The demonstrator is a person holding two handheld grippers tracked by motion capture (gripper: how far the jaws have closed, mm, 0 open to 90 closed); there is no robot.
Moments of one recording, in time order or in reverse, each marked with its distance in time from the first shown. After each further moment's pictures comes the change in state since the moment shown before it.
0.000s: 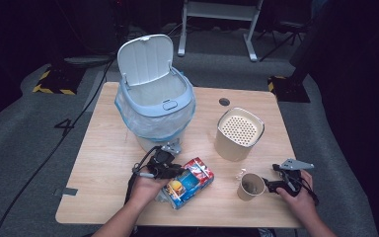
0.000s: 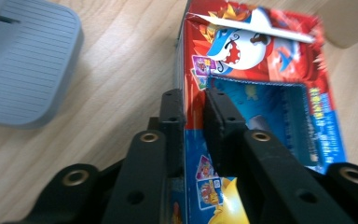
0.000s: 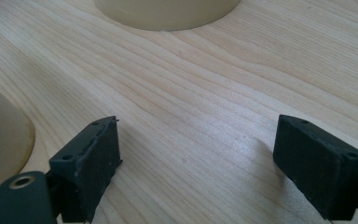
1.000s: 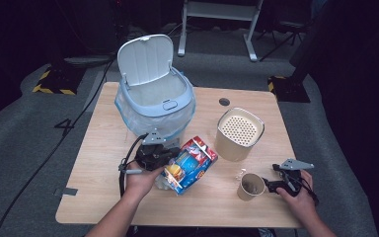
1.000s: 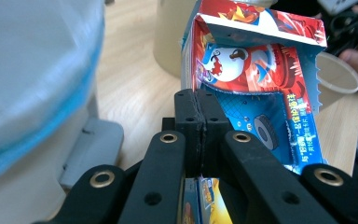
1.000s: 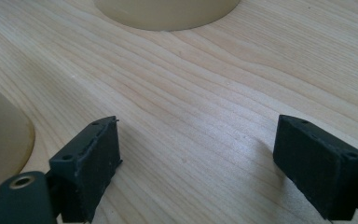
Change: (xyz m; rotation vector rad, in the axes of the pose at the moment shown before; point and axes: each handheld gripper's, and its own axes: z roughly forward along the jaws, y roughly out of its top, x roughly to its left) left arm -0.010 0.016 -0.071 -0.341 0.027 0.065; right arm 0.000 0.000 0.000 0.000 0.000 0.000
